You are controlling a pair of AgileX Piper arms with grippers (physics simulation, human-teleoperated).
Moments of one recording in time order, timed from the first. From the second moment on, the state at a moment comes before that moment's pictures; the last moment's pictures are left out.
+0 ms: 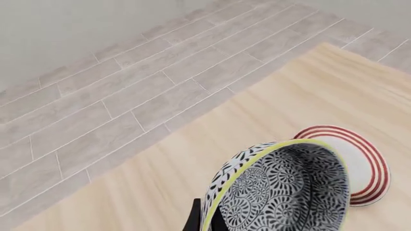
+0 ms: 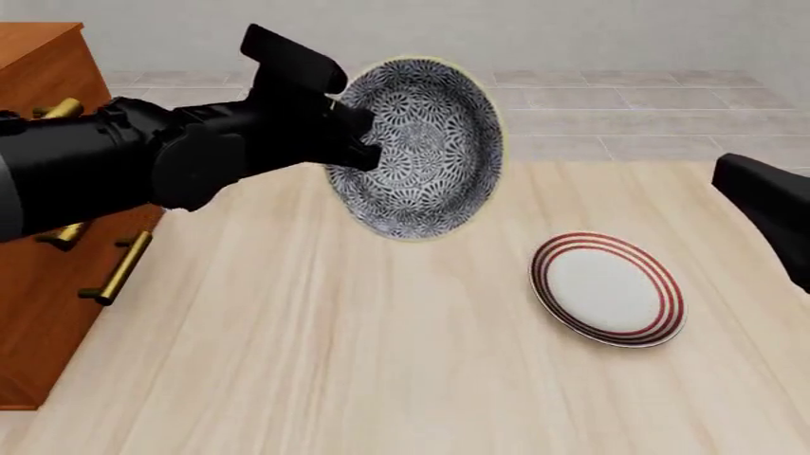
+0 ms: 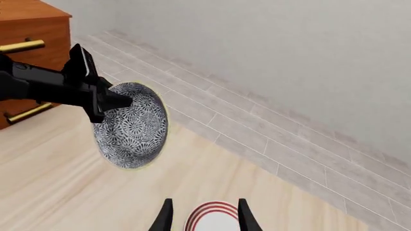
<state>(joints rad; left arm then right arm) -0.57 1.49 -1.09 0.00 0.08 0.40 0.48 -0.74 0.44 -0.28</state>
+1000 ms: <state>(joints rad) -0.40 1.32 -1.35 0.40 0.14 0.44 0.50 -0.71 0.42 -0.27</state>
